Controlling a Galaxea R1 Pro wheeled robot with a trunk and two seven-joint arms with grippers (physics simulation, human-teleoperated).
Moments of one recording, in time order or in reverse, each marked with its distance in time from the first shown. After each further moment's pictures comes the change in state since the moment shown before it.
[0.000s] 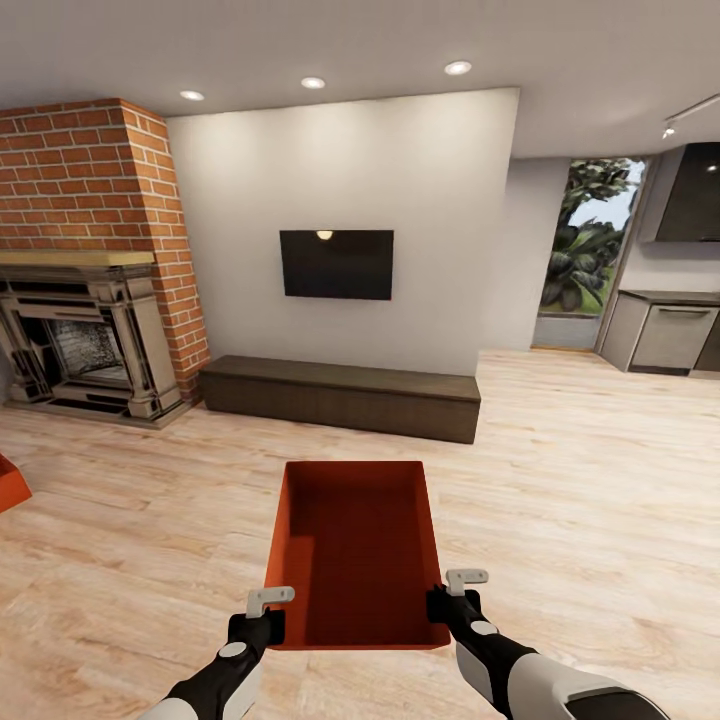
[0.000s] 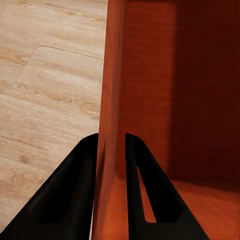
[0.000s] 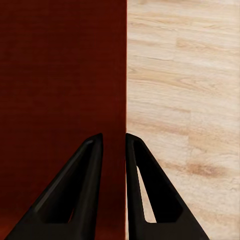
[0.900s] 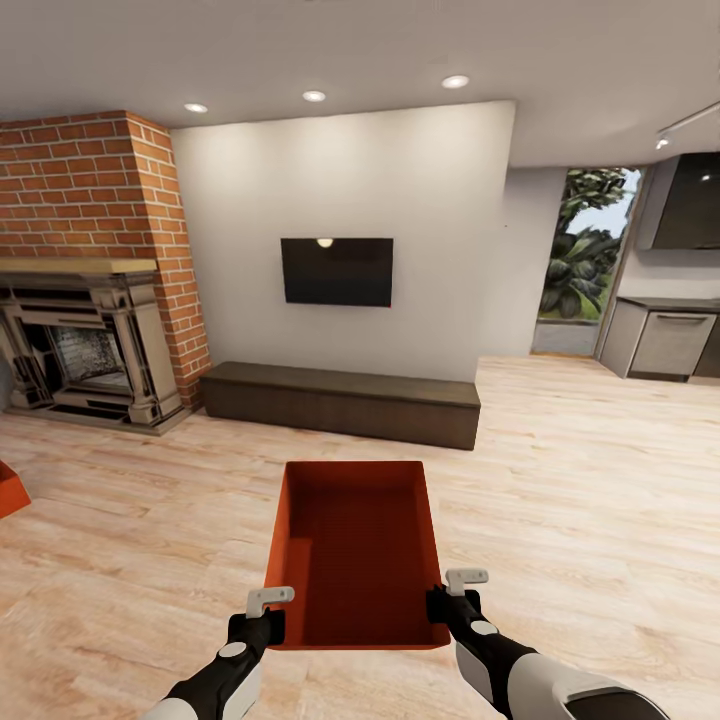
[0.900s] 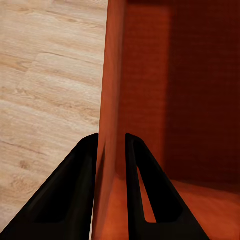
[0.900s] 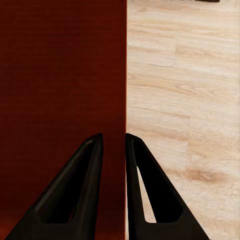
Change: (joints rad) left arm 0.000 0.000 0.000 0.000 -0.001 0.000 0.000; right arm 0.000 0.000 0.000 0.000 0.001 0.000 0.000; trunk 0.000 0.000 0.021
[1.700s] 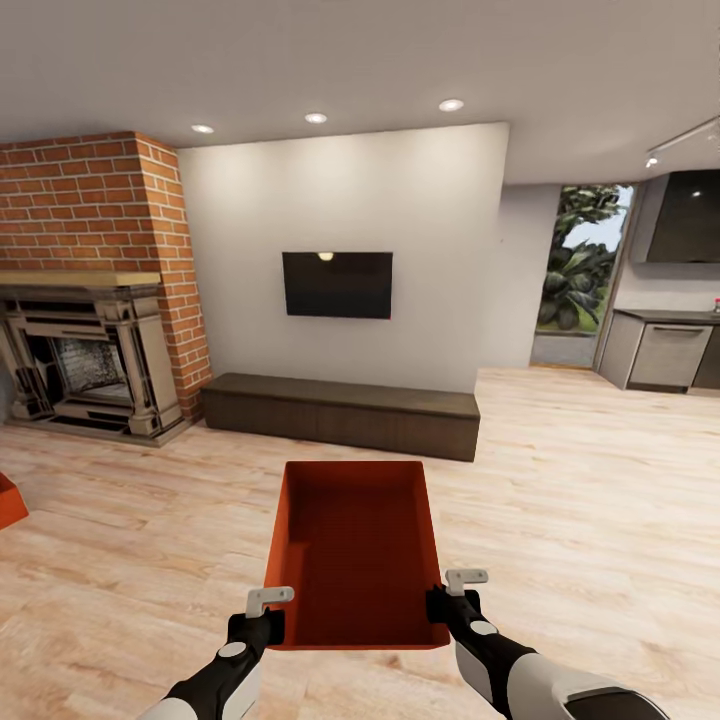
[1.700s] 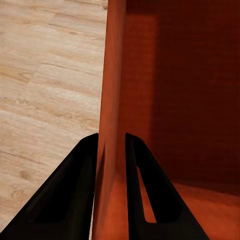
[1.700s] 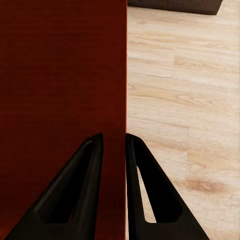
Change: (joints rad) left arm 0.000 0.001 -0.001 0.000 0.000 0.000 -0.001; right arm 0.000 0.001 0.003 0.000 -0.004 -0.001 -0.001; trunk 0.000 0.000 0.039
